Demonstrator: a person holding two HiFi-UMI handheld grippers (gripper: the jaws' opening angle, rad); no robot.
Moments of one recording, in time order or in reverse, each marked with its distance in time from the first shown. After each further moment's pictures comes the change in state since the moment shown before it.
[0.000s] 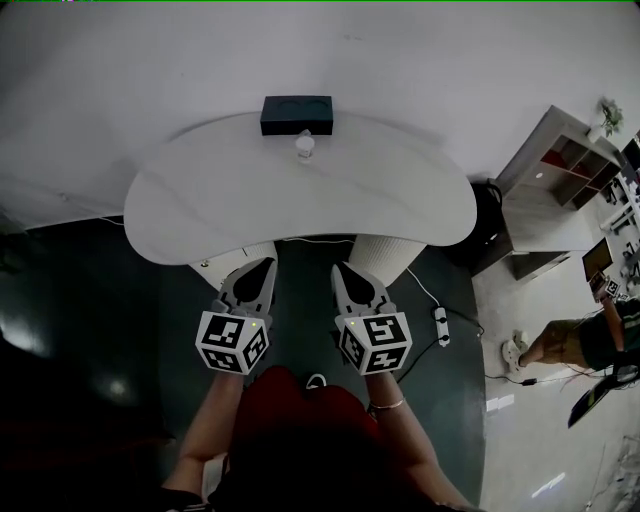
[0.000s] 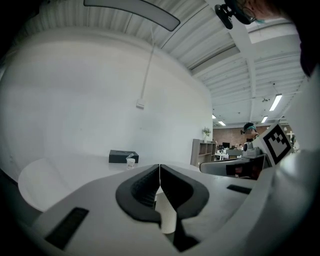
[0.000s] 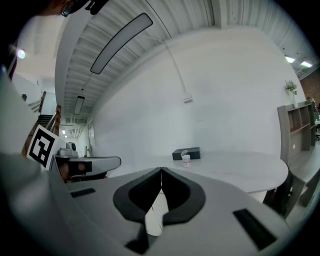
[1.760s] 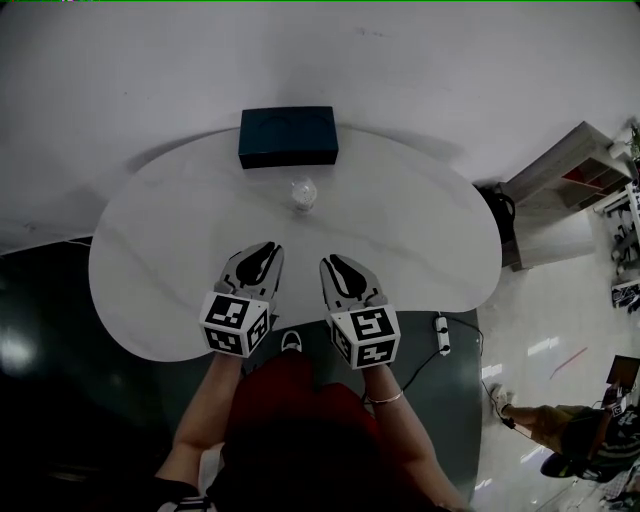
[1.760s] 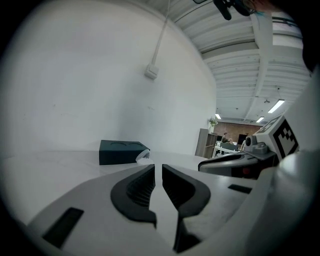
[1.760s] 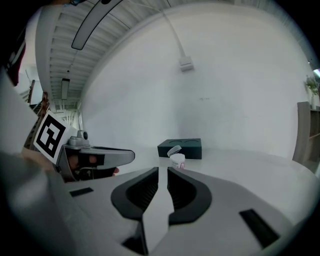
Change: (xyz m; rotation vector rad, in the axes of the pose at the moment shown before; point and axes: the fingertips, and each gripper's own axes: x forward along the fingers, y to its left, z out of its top) left arm 0.245 0.154 -0.010 -0.023 0.156 -0.133; right arm 0.251 -0.090 0.008 -0.041 0.171 -0.060
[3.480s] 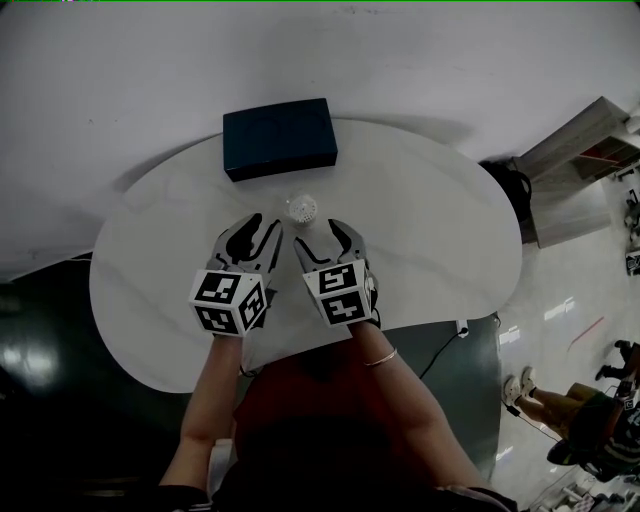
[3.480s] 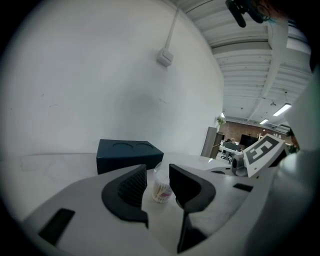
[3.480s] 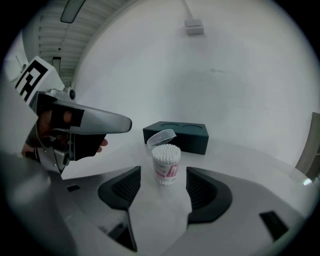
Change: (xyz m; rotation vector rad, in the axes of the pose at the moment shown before) left arm 0.082 0.065 0.024 -0.038 0.064 0.005; right arm 0.130 -0.039 -0.013 -0.089 0.202 -0.054
